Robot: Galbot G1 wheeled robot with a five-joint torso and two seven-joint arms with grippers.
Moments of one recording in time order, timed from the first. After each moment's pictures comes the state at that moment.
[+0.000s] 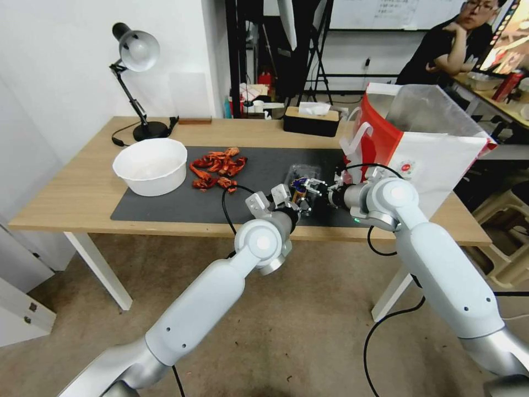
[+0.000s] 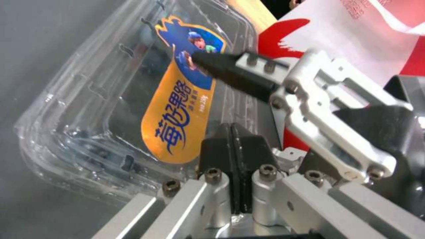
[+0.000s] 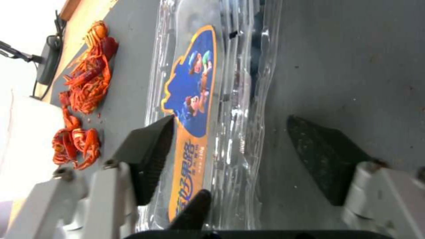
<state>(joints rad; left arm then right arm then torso) 0.65 -1.36 0.22 -1.70 -1.44 0.20 -0.67 -0.61 1.07 0.15 1.66 1.83 -0.67 0.80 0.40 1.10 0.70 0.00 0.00</state>
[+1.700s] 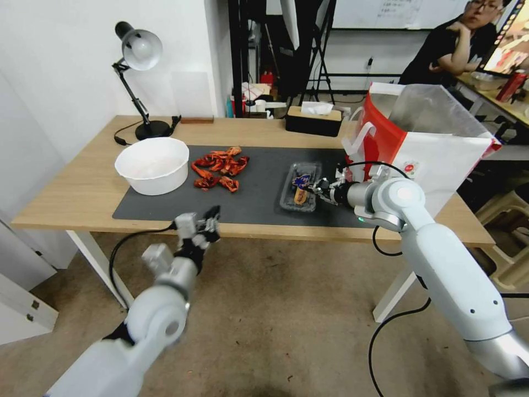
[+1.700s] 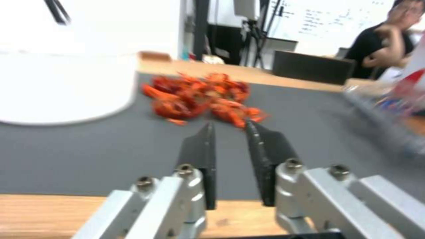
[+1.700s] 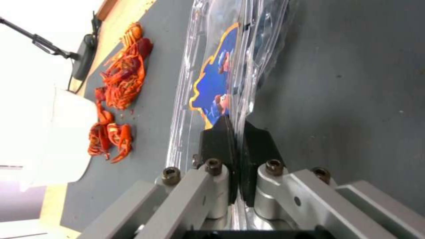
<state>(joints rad) 1.30 -0.95 -0.16 -2.05 -0.63 -0.06 -0.41 -0.62 1.05 0.18 1.68 1.83 -0.66 0.70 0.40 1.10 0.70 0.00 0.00</state>
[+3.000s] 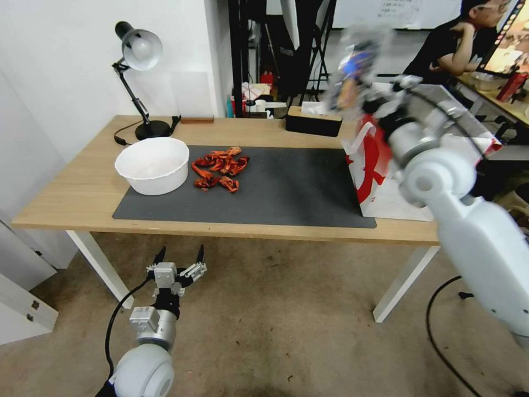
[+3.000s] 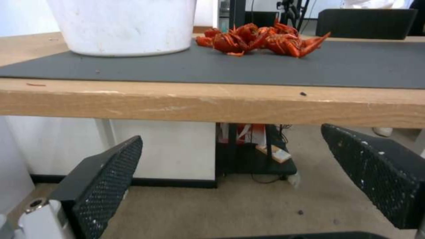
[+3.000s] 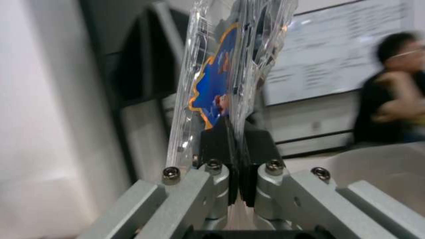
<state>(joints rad) 1.51 -1.04 -0.24 -1.93 -0.44 -0.22 -0.39 -0.52 0.85 0.24 1.87 0.99 -0.23 0.50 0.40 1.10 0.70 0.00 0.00</state>
